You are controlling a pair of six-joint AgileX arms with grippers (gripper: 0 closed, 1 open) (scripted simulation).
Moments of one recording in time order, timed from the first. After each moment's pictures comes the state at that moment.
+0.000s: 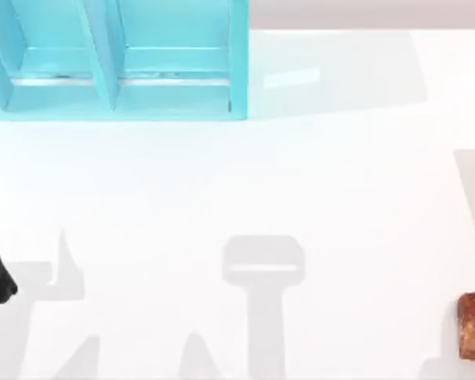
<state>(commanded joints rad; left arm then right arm) 0.00 0.00 0.00 0.00 0.00 0.00 -0.59 1.47 1.14 -1.20 0.02 -0.58</state>
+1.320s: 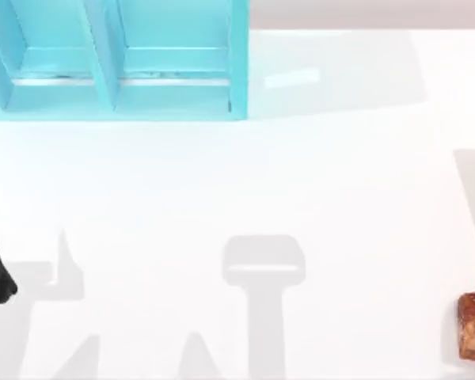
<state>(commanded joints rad) 0.00 0.00 0.00 0.00 0.00 0.00 -0.59 1.53 0.93 -0.93 0.02 -0.57</state>
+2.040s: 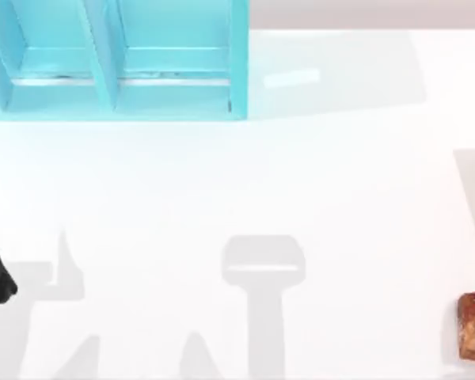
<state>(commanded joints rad) 0.00 0.00 0.00 0.00 0.00 0.00 -0.59 1.53 0.93 -0.93 0.02 -0.57</state>
